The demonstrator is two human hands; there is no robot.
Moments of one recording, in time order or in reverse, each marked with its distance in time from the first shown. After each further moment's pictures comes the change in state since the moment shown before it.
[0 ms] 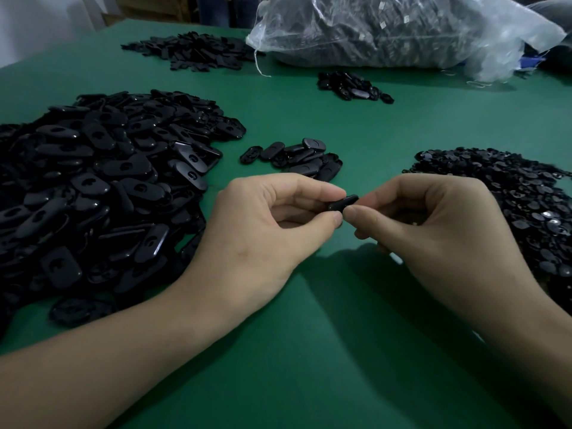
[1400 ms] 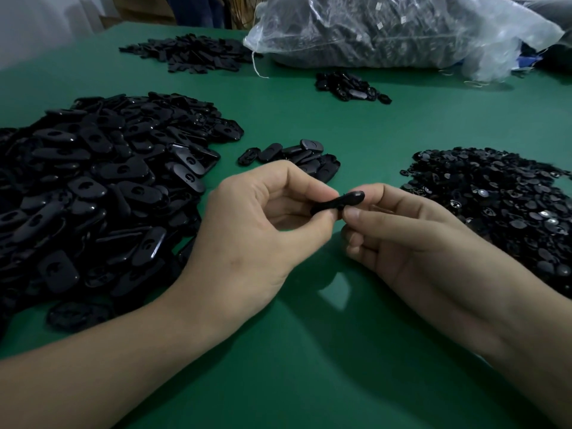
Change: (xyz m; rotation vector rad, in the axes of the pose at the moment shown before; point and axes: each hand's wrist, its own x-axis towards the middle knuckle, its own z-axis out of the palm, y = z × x) left_hand 0.000 -0.001 -0.001 -0.030 0.025 0.129; right_hand 0.001 0.006 0.010 0.978 -0.287 0.413
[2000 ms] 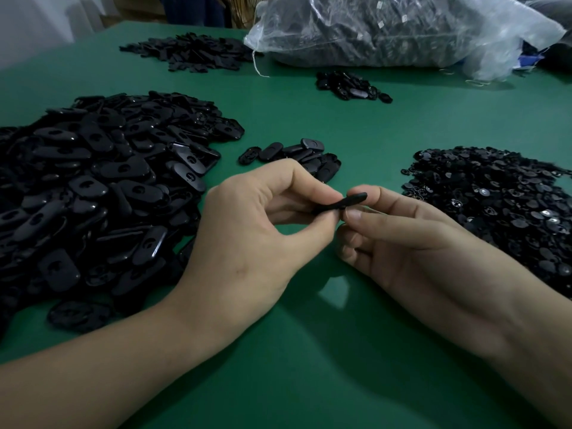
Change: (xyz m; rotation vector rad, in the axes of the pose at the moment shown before) left_hand -0.003 -0.001 0.001 0.116 0.032 0.094; right_hand 0.001 0.003 0.001 0.149 -0.034 0.039
